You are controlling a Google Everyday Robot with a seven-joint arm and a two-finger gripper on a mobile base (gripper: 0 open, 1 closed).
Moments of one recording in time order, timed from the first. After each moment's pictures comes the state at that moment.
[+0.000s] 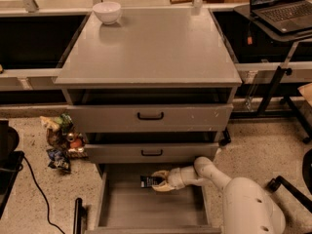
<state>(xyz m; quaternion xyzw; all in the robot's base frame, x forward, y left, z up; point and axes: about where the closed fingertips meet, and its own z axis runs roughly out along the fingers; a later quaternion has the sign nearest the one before) 0.593 -0.005 0.229 -0.59 0.60 0.40 0.37</state>
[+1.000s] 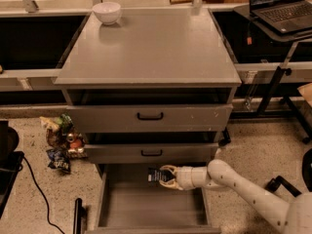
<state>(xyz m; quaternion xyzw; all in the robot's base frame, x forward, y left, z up) 0.572 -0.043 0.333 -0.62 0.59 0.27 0.44</state>
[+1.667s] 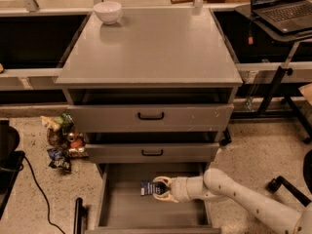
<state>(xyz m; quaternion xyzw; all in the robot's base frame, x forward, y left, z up) 0.509 -0.015 0.347 -0.64 0.56 0.28 0.43</state>
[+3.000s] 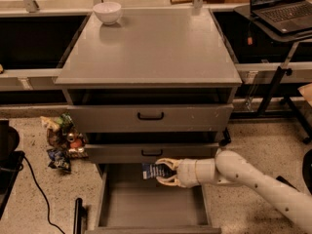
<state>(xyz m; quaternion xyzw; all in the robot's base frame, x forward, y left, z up) 0.511 -0.029 0.494 -0.70 0.50 0.20 0.48</state>
